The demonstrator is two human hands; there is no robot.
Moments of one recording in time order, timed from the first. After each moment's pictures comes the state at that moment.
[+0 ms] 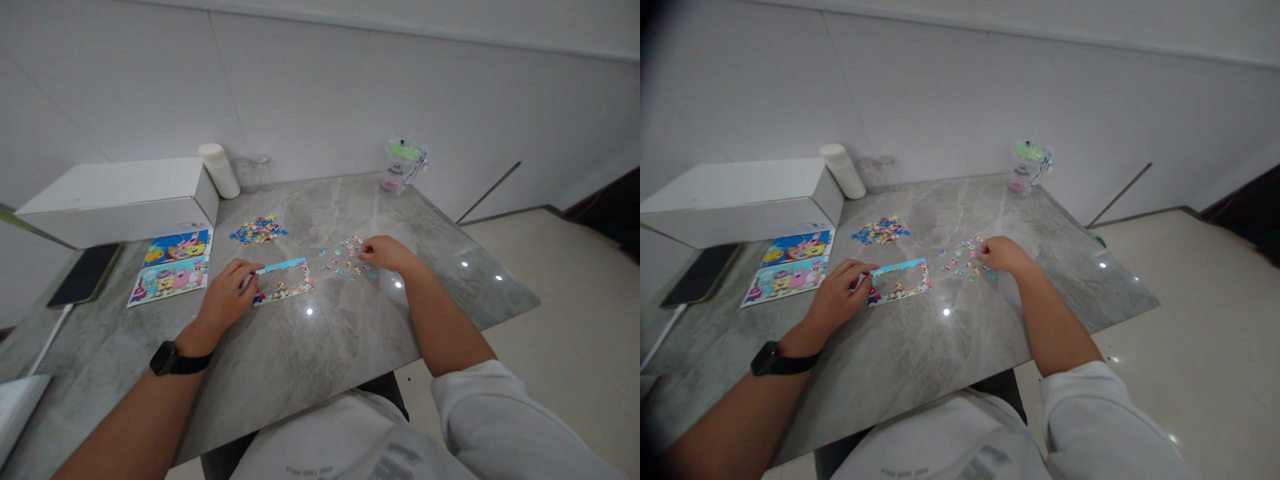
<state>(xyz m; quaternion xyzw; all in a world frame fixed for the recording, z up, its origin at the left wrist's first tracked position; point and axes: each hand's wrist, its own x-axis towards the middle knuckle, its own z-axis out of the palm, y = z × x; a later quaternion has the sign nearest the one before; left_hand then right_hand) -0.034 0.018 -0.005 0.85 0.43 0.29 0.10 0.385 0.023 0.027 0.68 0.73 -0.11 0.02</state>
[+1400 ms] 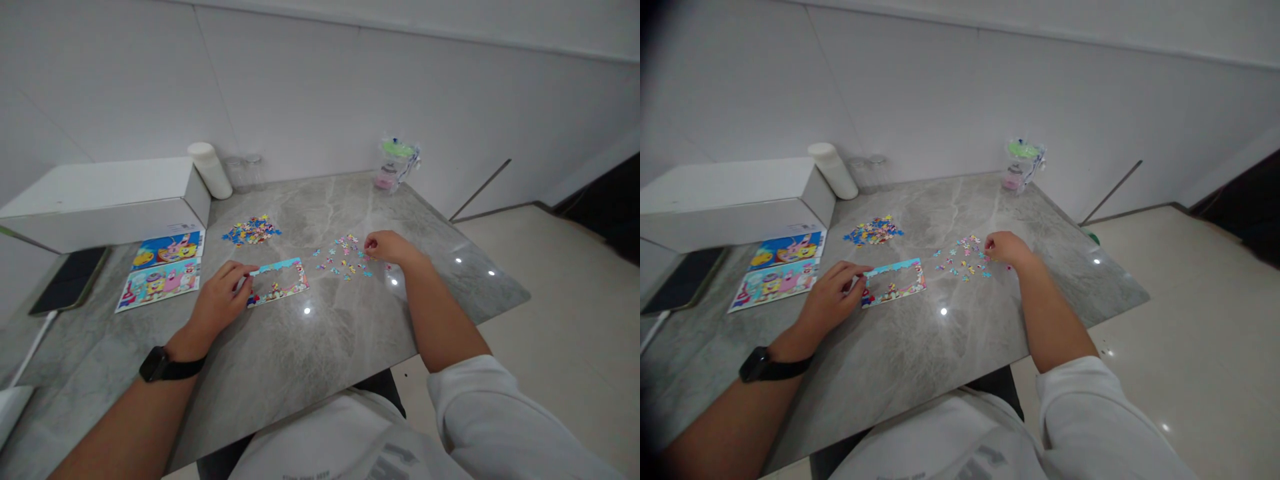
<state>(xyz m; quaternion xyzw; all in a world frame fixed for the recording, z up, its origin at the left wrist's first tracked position) -0.033 0.018 -0.005 0.85 0.44 0.28 0.09 0.419 0.030 0.020 0.71 0.69 -0.13 0.00</state>
